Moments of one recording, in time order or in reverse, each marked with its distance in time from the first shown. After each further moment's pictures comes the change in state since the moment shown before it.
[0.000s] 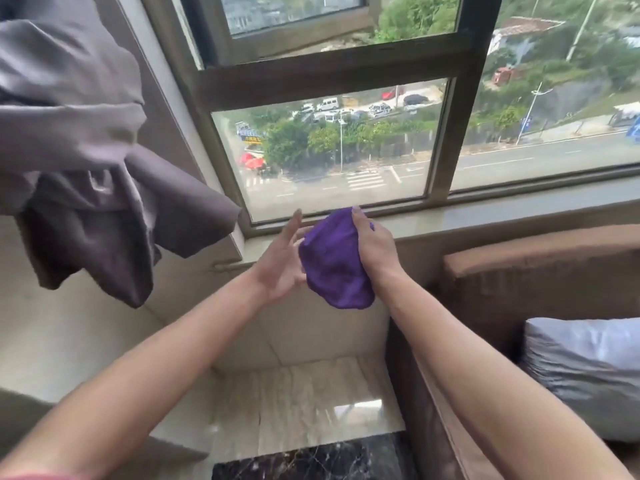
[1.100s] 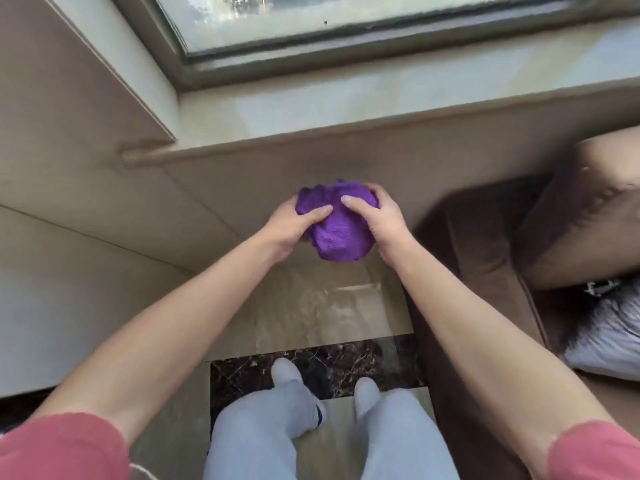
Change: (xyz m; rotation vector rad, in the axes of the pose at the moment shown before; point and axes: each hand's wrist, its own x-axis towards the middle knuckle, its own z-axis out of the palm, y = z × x) left_hand 0.231 -0.243 -0.195 0.219 0.270 -0.186; right_hand 0.169 0.319 0.064 -0.010 -0.173 0.269
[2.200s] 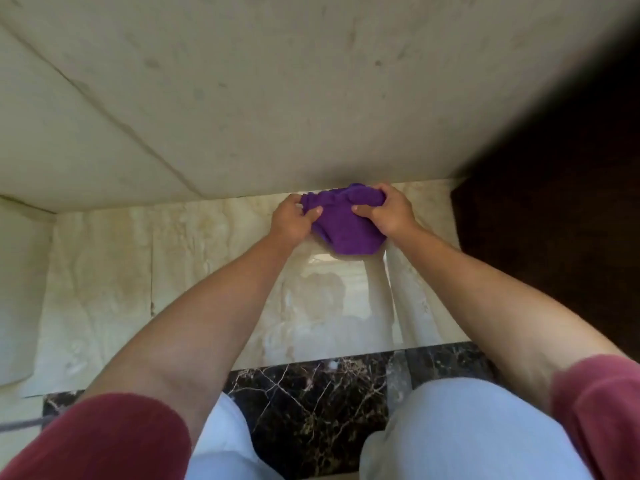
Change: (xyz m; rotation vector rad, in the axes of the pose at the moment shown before) left_hand 0.367 -0.584 -0.014 0.211 0.229 -0.112; right_hand 0.300 0.601 -0.055 -0.581 0.098 0.098
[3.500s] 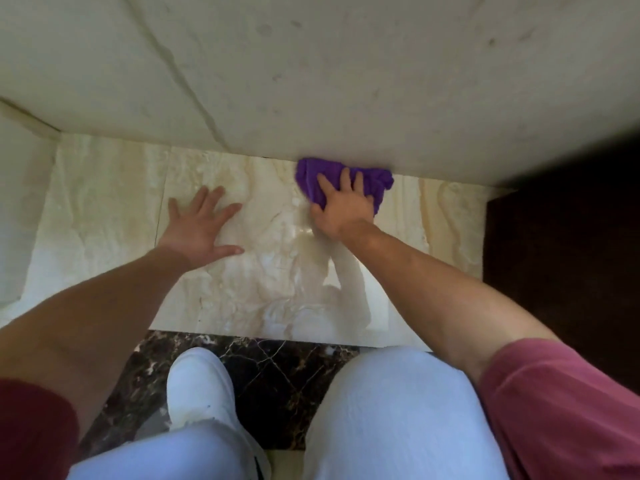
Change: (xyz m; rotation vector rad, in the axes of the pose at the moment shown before) left_hand -0.027 -0.140 -0.185 1.295 -0.095 0.232; right_hand -0.011 -0.029 0.124 -1.042 -0.279 -0.268
